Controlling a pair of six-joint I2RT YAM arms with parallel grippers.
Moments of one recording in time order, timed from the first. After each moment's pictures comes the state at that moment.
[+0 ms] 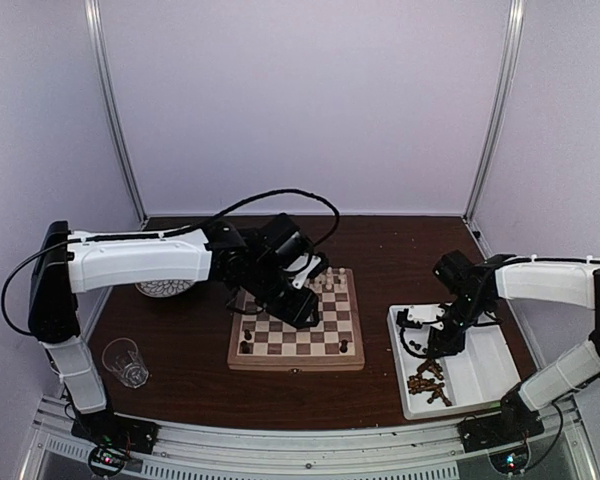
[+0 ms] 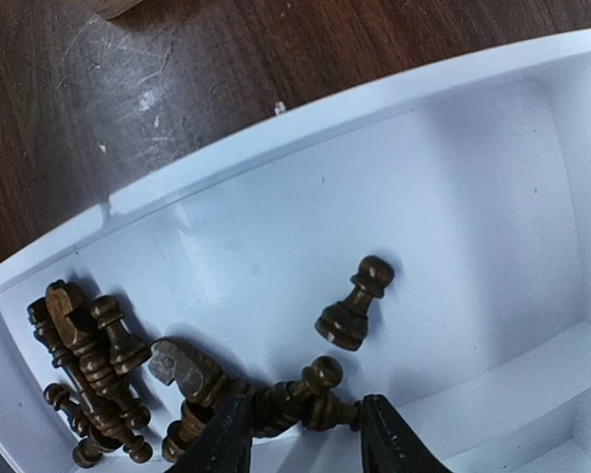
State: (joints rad) left arm -1.03 1.82 1.49 -0.69 0.11 -0.39; right arm 0.43 1.39 0.76 -0.78 -0.20 -0.75
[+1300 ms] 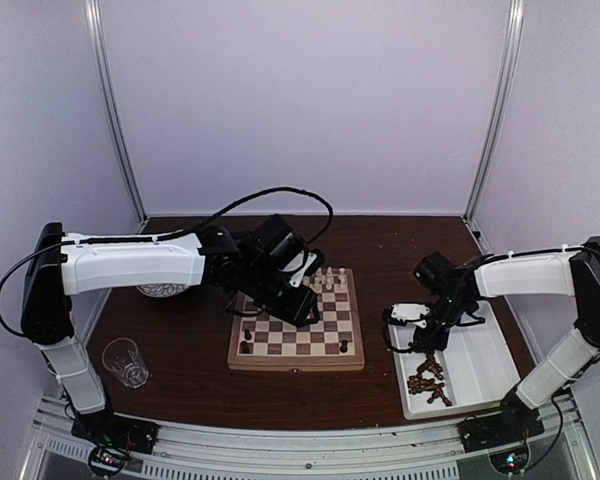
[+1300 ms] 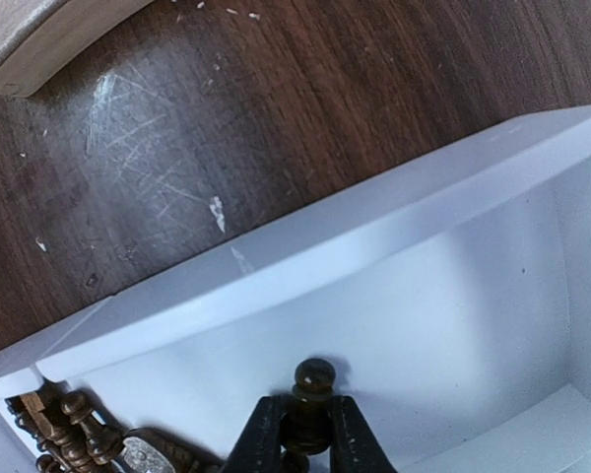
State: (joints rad) left arm -1.03 1.78 1.42 -0.60 0.10 -0.44; right arm 0.50 1.53 0.81 -0.67 -0.12 -0.61
